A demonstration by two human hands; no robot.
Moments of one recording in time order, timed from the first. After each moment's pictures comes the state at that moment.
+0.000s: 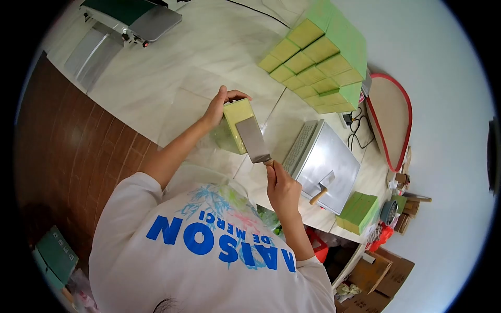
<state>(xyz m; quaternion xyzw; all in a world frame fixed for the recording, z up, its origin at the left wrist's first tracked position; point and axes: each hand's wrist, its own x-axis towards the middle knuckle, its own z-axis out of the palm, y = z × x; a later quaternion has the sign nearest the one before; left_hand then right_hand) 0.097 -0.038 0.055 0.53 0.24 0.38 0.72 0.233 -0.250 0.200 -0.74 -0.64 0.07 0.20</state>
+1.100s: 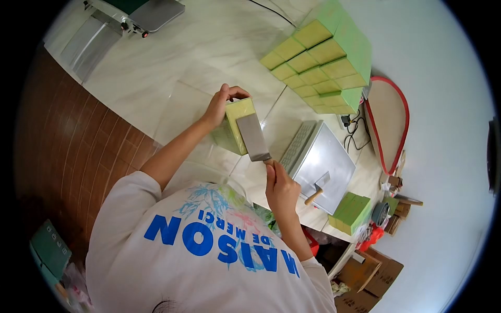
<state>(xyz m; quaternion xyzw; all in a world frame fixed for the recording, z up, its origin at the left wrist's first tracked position) 0.100 -0.041 0.052 0.54 0.28 0.42 0.68 0.227 -0.243 0.203 -0.75 -0.64 0.06 0.18</state>
